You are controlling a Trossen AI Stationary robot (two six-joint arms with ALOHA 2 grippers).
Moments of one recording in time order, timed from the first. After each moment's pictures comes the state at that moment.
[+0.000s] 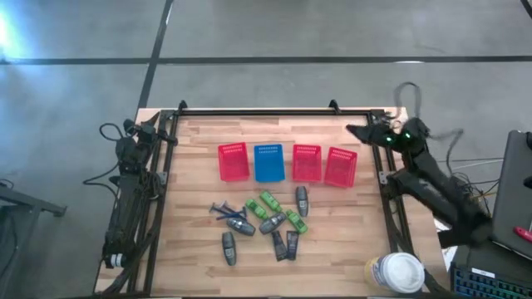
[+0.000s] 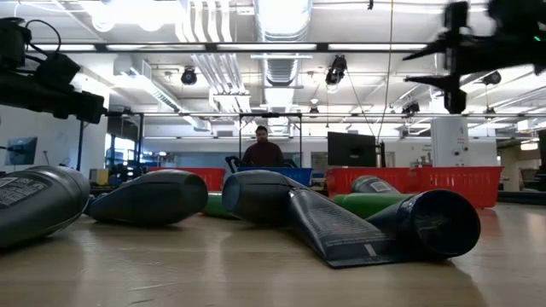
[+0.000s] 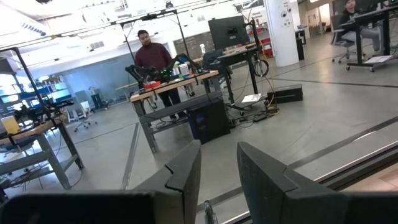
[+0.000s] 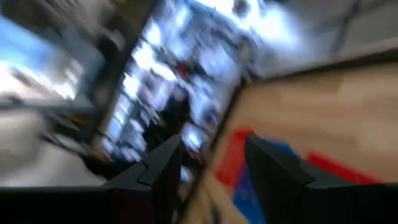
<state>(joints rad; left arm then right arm) 1.48 0.01 0.01 0.09 0.19 0.29 -0.93 0.49 0.35 0.05 -0.60 1.03</state>
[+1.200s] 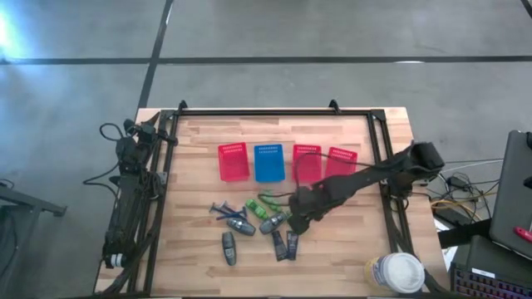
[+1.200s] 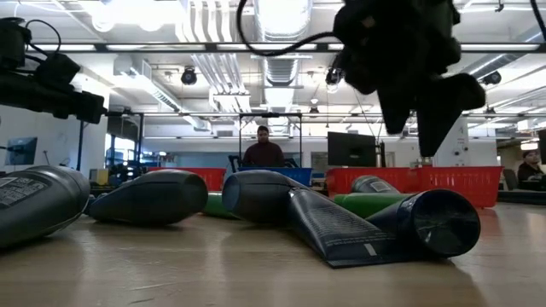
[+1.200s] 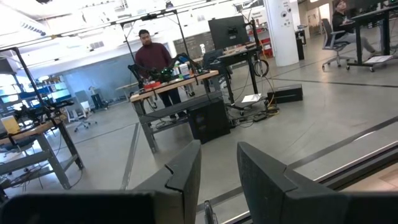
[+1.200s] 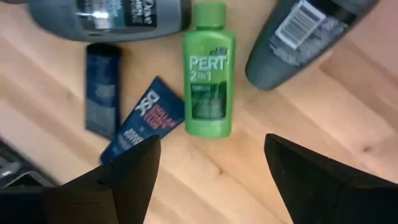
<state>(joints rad) 1.48 0.01 0.01 0.09 0.19 0.29 0.27 1.74 1.22 -0.79 -0.13 1.24</state>
